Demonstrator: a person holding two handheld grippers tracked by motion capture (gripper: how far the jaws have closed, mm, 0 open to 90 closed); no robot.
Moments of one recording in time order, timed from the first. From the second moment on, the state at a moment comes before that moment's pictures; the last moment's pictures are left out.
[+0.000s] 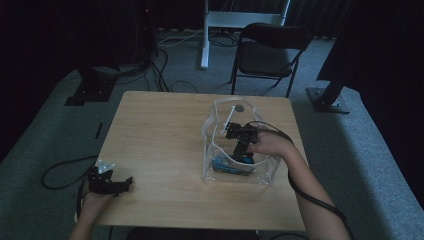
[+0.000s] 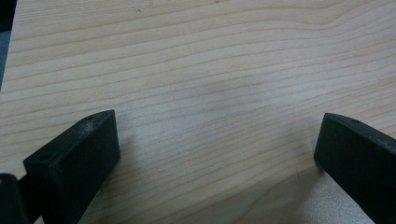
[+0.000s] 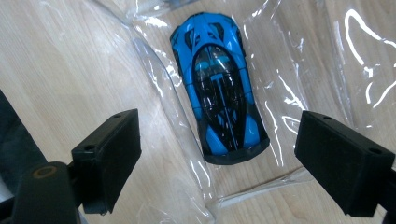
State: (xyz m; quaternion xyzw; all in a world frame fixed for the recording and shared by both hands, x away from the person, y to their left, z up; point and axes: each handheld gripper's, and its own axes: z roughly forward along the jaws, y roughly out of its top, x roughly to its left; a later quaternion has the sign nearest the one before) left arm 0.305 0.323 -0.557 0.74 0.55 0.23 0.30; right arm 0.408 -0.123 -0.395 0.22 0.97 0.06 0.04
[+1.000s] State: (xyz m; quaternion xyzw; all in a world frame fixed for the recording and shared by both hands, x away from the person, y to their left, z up) left arm 0.304 0.323 -0.557 0.74 0.55 0.23 0.30; right arm 0.375 -0.169 -0.362 0.24 0.93 0.27 0.07
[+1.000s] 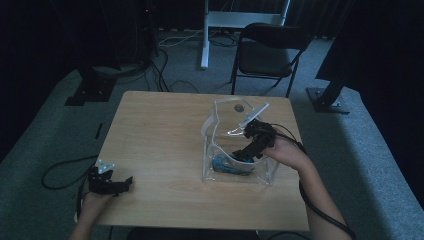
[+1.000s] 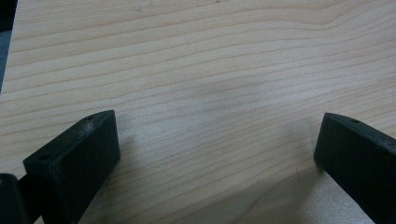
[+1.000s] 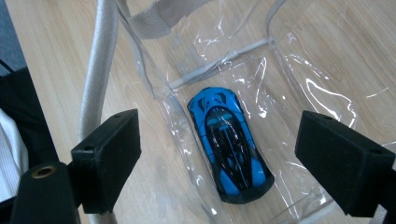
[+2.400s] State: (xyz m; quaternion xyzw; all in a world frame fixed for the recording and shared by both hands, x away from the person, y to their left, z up) left arm 0.304 0.323 -0.557 0.74 0.55 0.23 0.30; right arm 0.305 -0.207 -0.358 0.21 0.84 0.48 0.11
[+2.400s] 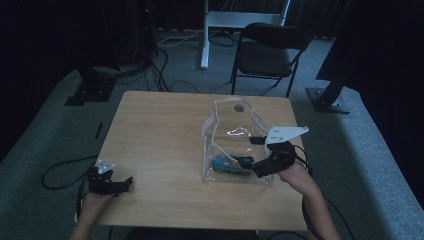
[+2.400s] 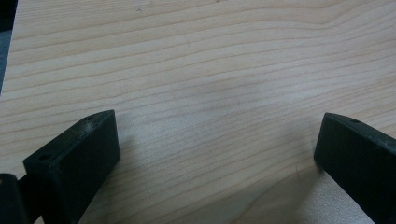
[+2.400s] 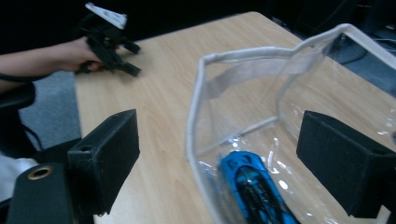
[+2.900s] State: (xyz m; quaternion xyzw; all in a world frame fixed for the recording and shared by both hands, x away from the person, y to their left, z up) left arm 0.304 0.323 -0.557 0.74 0.55 0.23 0.30; right arm 0.281 -0.220 -0.373 0.21 0.83 0.51 0.11
